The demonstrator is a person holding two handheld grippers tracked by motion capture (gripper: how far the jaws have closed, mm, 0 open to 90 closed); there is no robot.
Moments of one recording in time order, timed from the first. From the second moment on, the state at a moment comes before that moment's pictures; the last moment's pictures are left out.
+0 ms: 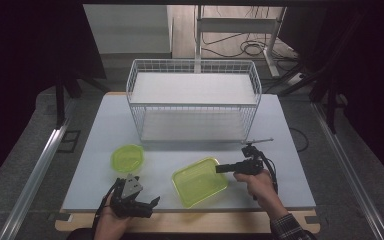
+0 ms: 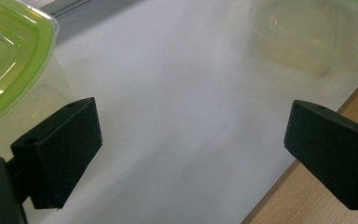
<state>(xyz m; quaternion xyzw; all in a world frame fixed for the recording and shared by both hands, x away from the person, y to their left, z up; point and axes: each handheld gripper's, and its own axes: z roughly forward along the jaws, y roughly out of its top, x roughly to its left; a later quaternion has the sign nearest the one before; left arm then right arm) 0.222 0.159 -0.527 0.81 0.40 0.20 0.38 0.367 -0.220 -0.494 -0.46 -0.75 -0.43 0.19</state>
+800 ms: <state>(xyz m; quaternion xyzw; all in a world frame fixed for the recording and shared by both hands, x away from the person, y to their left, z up) 0.223 0.157 -0.528 0.82 0.39 0.20 0.38 0.380 -0.238 -0.448 -0.47 -0.71 -0.50 0.17</state>
